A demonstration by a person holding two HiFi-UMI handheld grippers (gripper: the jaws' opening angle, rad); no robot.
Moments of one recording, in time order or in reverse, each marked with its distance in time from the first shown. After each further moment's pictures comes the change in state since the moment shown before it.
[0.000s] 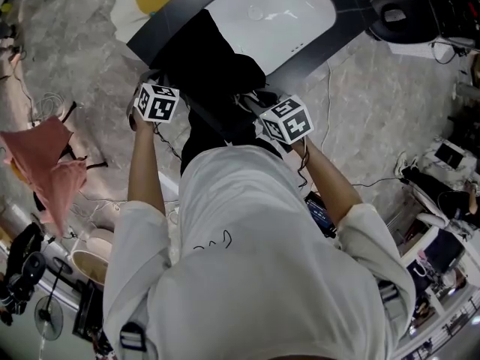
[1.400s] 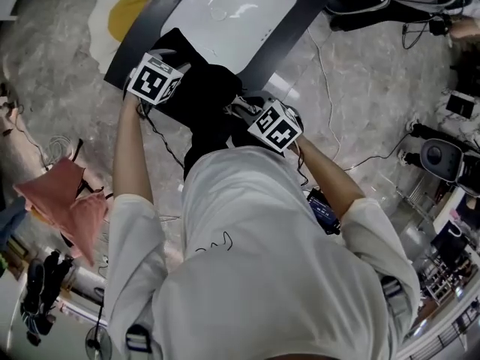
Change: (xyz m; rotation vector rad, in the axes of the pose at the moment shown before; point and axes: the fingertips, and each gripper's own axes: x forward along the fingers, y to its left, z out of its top) left arm -0.015 -0.097 0.161 0.327 -0.041 -0.505; right arm -0.025 -0.008 -0.033 -0.140 0.006 -0.087
